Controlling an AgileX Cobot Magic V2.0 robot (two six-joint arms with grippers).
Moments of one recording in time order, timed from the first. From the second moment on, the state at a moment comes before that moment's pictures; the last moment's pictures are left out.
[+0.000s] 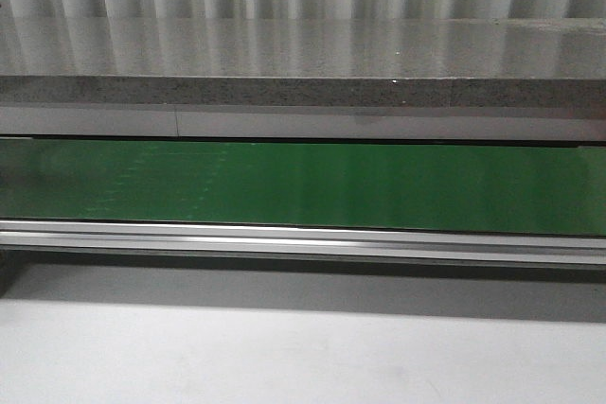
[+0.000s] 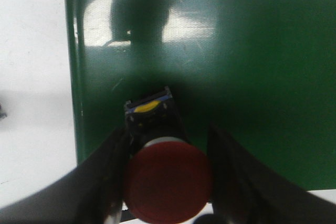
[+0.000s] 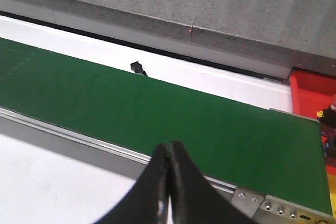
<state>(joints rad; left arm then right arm) 0.01 1.79 -1.53 -0.05 1.23 0.11 -0.05 0.14 -0.52 0.29 0.76 -0.35</state>
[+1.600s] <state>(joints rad) 0.39 1.91 -1.43 0.01 1.08 -0.07 -0.05 0.14 -0.52 0.29 0.76 -0.35</state>
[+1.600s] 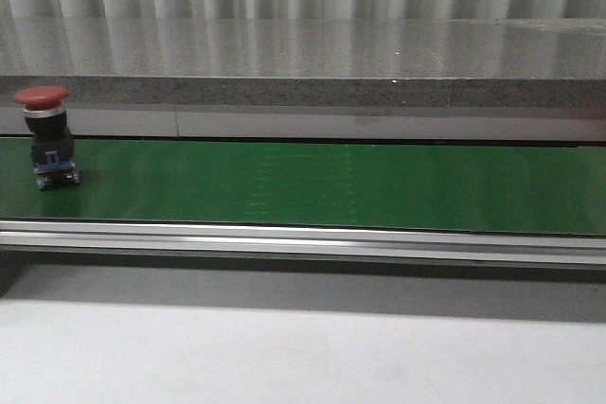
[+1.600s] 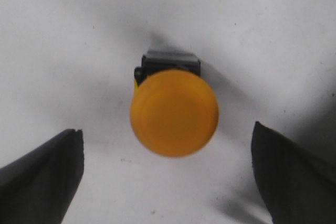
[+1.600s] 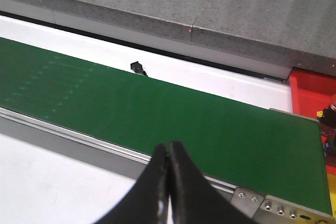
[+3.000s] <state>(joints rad) 0.06 1.52 -1.19 0.03 0.87 -0.07 -0.05 0.14 -0.52 0.29 0.76 -0.35</state>
